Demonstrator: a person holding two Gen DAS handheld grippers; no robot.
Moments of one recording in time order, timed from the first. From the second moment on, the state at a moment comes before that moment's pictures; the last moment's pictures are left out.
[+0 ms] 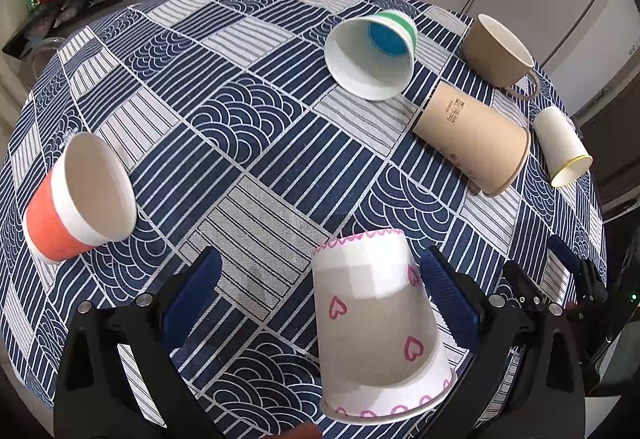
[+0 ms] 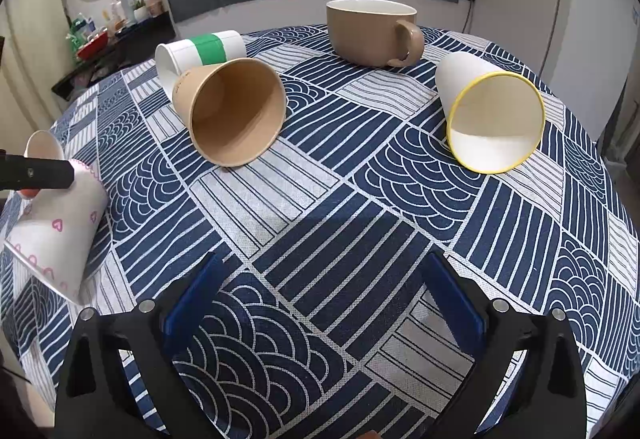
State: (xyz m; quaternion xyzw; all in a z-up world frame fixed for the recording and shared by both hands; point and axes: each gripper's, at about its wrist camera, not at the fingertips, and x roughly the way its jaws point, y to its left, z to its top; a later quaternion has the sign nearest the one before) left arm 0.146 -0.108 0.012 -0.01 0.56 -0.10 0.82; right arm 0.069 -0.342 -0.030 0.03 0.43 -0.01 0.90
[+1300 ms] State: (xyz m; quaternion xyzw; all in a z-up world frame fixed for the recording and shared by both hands) left arm 0.124 -0.124 0.041 0.04 0.44 -0.12 0.89; right arm 0.058 -0.334 -0.021 0.00 0.40 -0.02 0.92
